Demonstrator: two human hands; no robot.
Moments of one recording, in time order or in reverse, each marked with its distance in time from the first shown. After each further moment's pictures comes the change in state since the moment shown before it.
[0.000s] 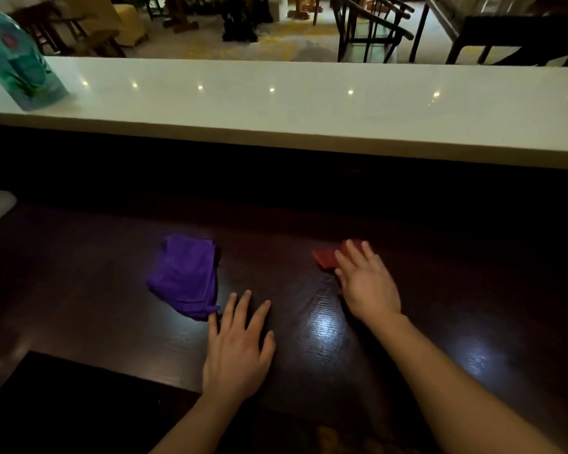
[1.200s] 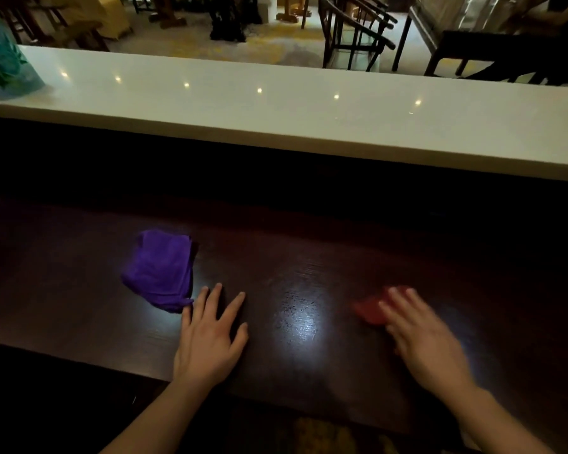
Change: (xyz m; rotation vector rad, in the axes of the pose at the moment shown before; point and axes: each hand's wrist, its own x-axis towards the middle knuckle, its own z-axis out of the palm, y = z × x) left_hand 0.001 -0.005 0.006 -0.016 0.023 0.004; right_hand -0.128 0.129 -0.008 -0.056 0.026 -0.080
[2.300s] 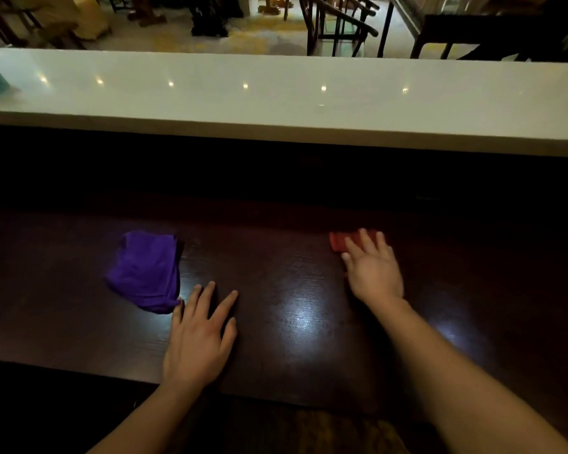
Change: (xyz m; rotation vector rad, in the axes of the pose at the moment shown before) left_hand -0.002 0.006 -0.004 0.056 -0.007 0.035; right_hand 0.111 -0.045 -0.005 0.038 -0.025 0.294
